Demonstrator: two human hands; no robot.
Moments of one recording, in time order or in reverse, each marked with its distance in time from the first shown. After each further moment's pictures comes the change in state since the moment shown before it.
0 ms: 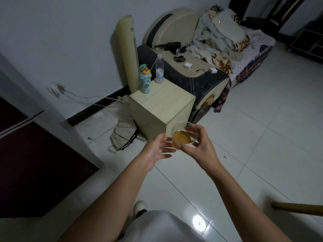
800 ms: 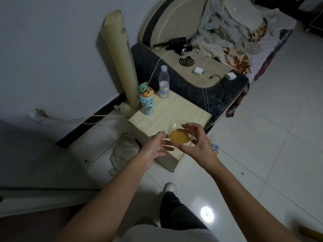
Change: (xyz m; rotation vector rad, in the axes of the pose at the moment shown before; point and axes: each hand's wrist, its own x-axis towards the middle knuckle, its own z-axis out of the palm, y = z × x) left_hand 0.249 0.174 -0.065 0.141 -0.002 -0.045; right_hand 0.306 0.018 0.051 -0.022 -0.017 0.048
